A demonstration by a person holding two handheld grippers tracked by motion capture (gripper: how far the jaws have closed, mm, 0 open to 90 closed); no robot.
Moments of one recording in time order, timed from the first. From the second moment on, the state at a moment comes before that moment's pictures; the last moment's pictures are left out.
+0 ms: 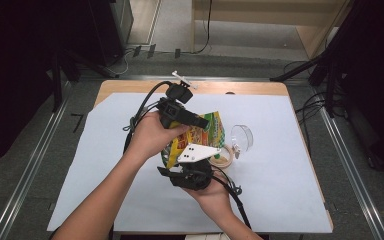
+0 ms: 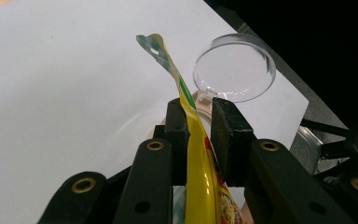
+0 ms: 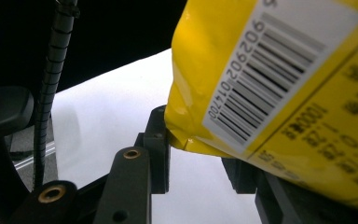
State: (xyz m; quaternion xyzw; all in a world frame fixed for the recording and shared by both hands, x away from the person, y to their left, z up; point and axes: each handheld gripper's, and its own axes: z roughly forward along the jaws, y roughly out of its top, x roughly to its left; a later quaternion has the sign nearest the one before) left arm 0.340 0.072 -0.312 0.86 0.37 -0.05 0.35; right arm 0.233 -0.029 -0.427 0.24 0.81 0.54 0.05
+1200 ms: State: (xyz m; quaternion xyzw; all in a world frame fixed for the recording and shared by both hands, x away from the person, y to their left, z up) left arm 0.344 0.071 -0.311 0.86 0.37 -0.06 0.35; right arm 0.233 -0.030 -0.424 0.25 0.80 0.54 0.05
